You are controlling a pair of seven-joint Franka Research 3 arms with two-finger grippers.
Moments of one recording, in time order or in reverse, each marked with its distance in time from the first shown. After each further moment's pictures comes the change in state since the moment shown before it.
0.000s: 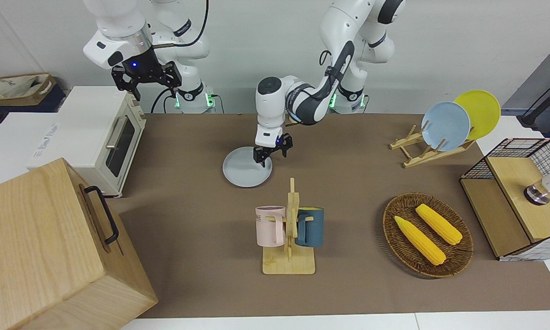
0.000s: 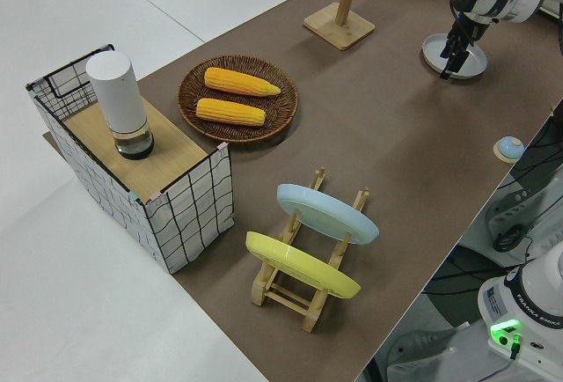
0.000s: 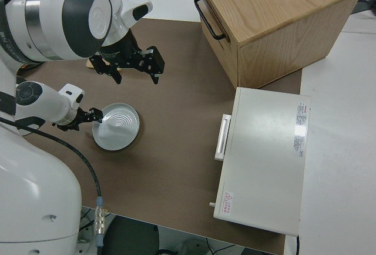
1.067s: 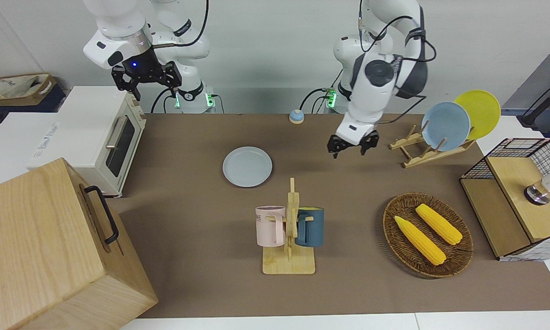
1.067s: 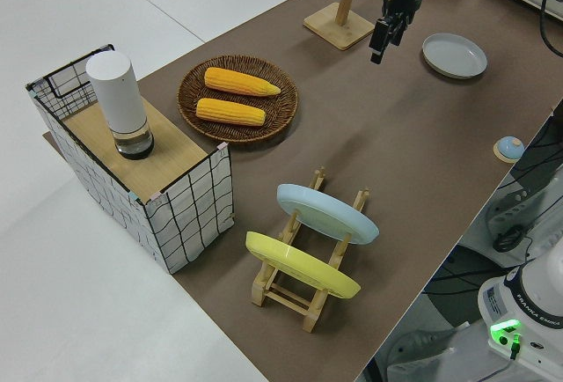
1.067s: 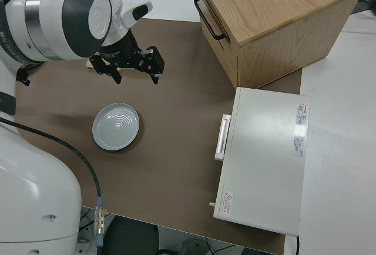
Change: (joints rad) left arm 0.466 -0.260 0.019 0.055 -0.233 -0.352 1.024; right arm 0.000 0.000 0.000 0.000 0.000 0.000 0.000
